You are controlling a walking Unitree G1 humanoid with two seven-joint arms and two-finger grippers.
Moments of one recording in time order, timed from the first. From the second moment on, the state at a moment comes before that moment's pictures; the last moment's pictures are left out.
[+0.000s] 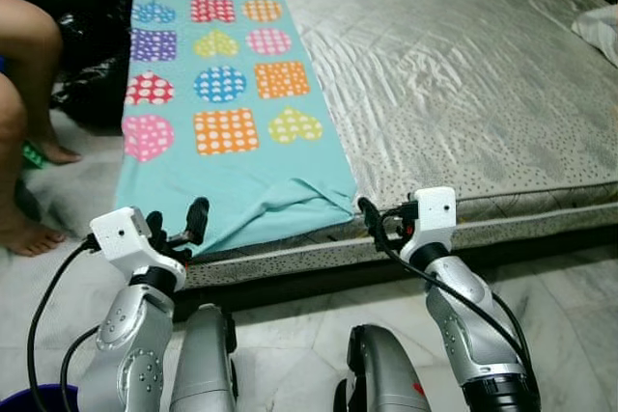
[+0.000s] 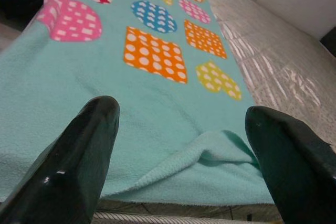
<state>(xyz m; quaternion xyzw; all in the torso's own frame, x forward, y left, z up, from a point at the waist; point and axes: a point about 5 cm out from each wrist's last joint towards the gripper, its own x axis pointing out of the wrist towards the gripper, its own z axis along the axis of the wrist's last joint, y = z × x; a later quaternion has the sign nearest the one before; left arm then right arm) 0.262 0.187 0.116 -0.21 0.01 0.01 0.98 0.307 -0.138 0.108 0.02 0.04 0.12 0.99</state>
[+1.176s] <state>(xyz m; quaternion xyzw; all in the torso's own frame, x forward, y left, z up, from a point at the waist) 0.265 0.174 0.121 -0.22 0.00 -0.02 0.97 0.308 -0.144 0.103 0.01 0.05 0.13 0.99</state>
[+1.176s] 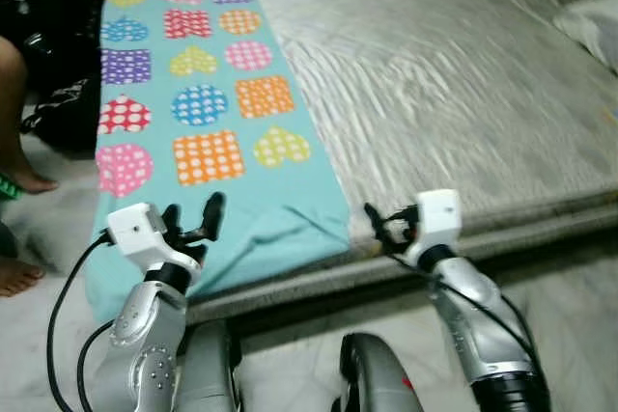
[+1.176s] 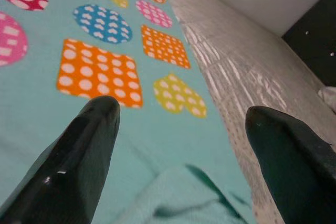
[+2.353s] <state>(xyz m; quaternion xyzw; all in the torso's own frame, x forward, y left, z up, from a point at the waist) 0.265 0.184 0.118 -0.22 0.01 0.00 0.98 0.313 -0.127 0.108 0.02 0.04 0.15 0.99</state>
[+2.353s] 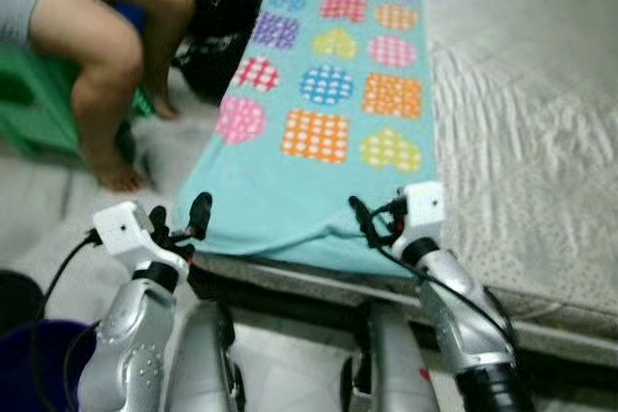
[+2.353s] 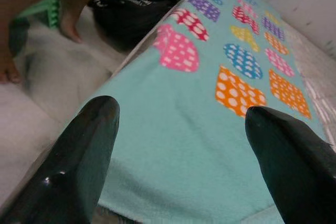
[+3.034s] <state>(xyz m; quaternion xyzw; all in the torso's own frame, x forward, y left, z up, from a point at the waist) 0.264 0.184 0.118 -0.22 0.02 0.01 0.98 0.326 -0.113 0.107 0.00 0.06 0.16 0.98</state>
